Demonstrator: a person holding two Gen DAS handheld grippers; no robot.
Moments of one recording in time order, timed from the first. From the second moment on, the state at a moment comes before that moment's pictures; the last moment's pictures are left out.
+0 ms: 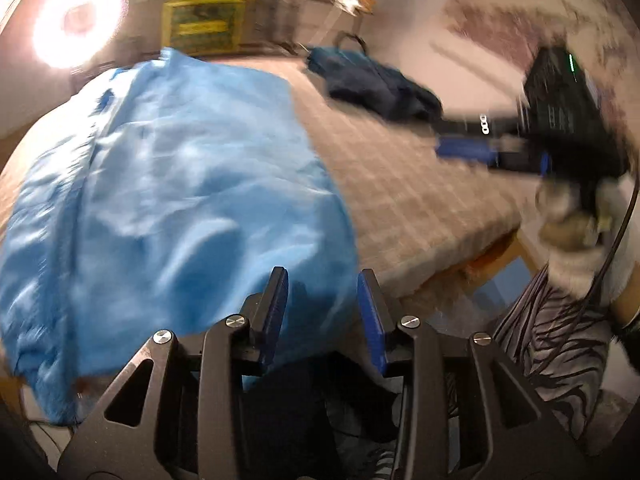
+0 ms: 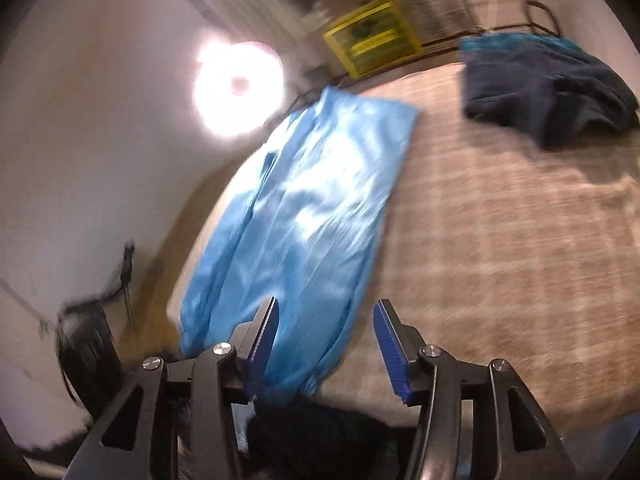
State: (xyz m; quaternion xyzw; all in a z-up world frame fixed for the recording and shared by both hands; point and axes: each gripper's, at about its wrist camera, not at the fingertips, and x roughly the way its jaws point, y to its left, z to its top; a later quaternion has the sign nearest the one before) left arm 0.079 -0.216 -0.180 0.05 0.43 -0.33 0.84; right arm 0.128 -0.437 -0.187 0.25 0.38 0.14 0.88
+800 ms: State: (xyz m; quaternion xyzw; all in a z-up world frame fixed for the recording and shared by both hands) left arm 0.125 -0.210 -0.186 -0.07 0.47 -0.34 0.81; right arm 0.278 -0.488 -0.196 0.40 0.37 0.09 0.83
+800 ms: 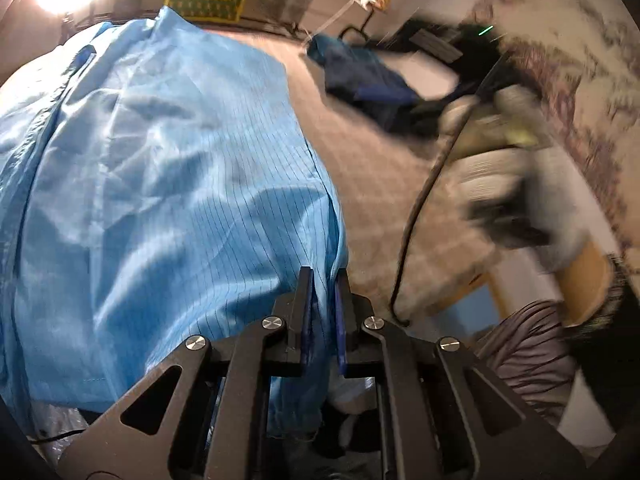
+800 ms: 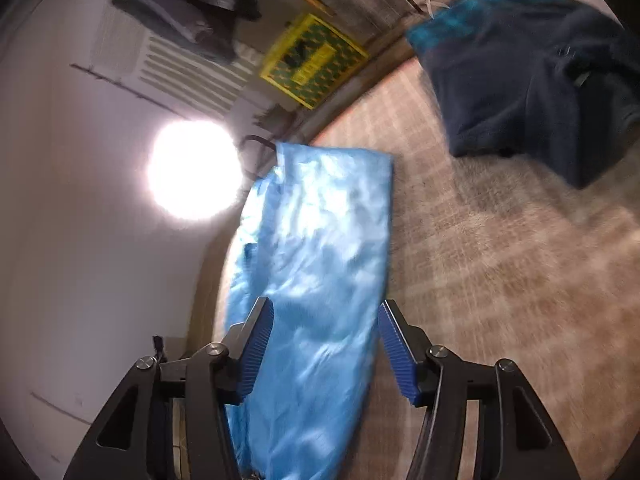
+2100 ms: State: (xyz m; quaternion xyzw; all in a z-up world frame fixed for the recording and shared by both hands) left arm 0.119 -0.044 -0.194 -0.26 0.46 -0.27 0.81; right arm 0.451 -0.224 -0.149 0.06 0.40 0.06 0.91
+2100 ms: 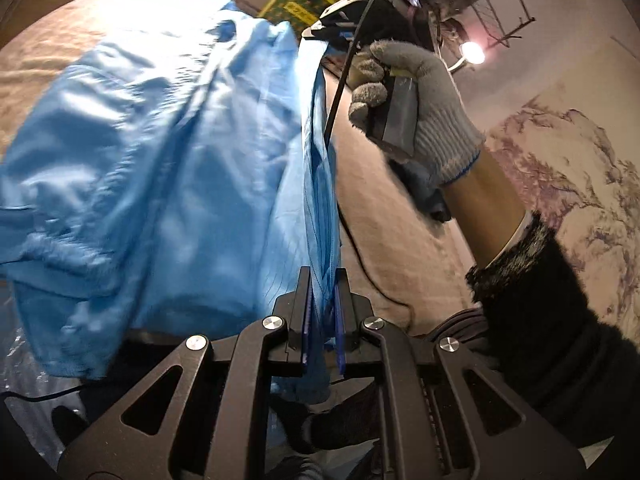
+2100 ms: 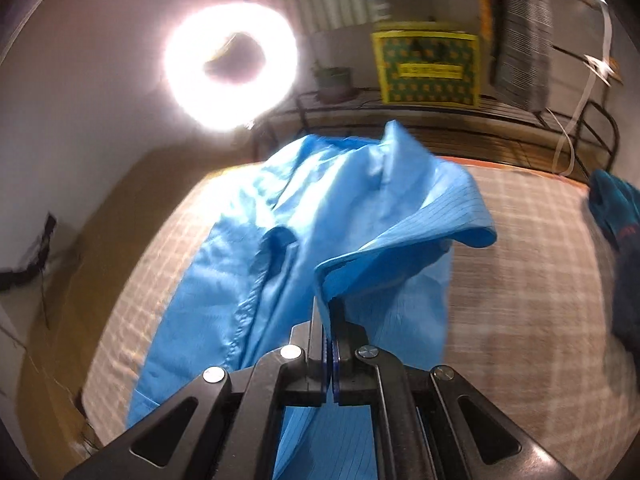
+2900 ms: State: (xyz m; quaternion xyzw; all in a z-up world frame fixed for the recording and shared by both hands) left arm 0.135 0.008 -0.234 -0.27 0.48 -0.22 0.81; right arm 0.502 -0.165 -0.203 0.08 0.46 0.12 0.88
